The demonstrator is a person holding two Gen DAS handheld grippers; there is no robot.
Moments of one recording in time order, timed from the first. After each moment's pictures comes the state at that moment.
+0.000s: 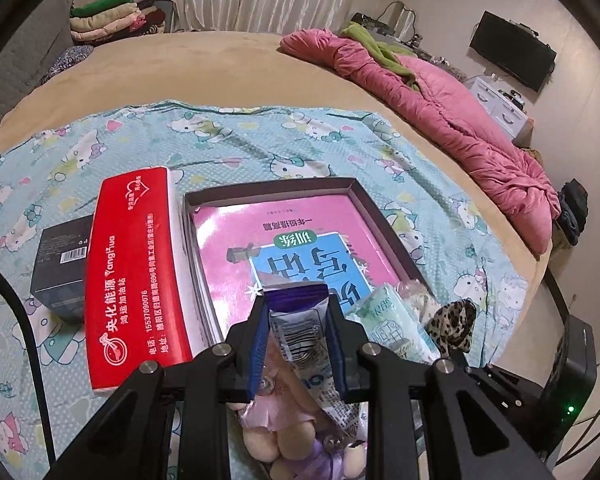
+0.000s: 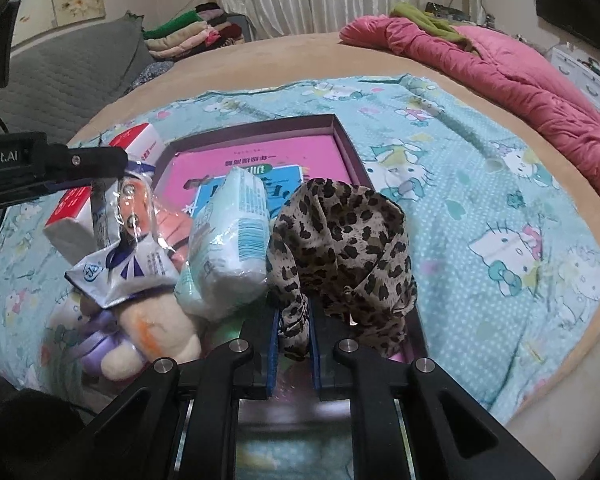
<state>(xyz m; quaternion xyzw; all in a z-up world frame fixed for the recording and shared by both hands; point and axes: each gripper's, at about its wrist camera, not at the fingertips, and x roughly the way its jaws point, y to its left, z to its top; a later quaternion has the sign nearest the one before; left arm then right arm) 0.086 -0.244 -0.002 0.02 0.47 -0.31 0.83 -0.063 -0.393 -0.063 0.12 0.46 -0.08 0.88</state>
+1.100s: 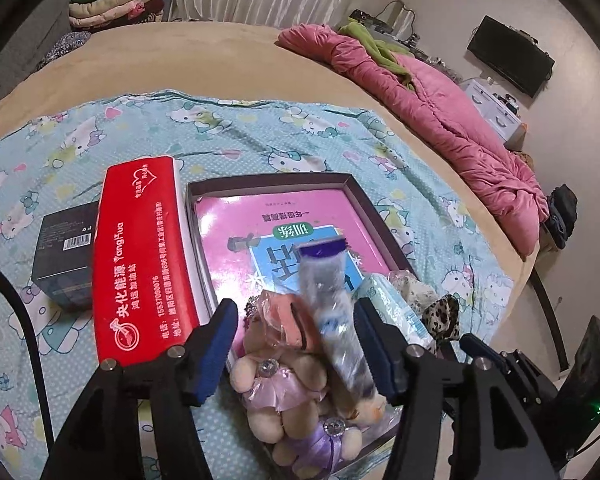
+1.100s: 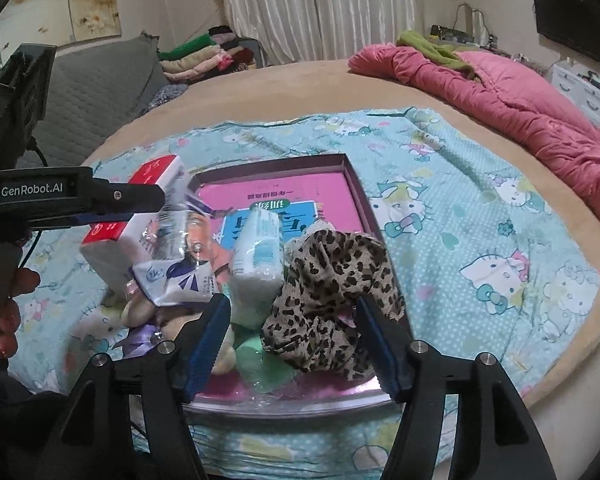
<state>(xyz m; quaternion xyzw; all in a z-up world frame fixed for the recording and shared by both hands) 0.087 -0.226 0.005 0.00 0.49 -0.32 0.81 -0.086 -0.383 -0.021 0.11 0.41 -0.08 0.90</state>
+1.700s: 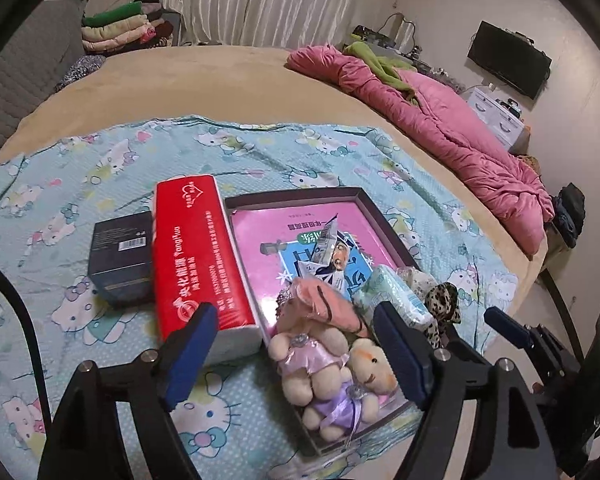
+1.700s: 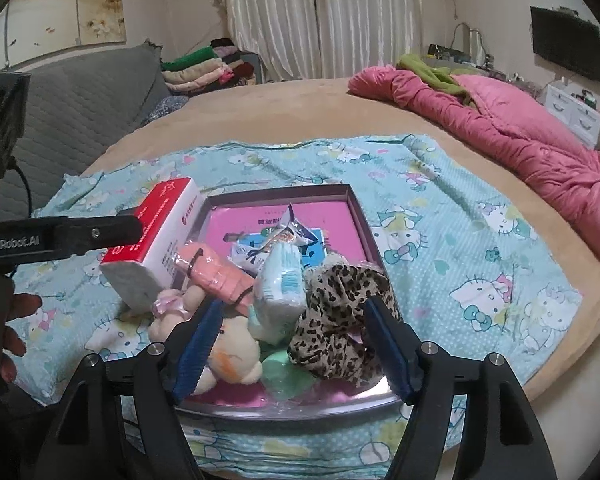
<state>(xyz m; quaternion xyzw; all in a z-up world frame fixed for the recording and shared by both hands) 0.057 -0.186 0.036 0.02 0.45 -0.31 0.84 -0.089 -0.361 0.016 0.09 0.39 -0.10 0.91</state>
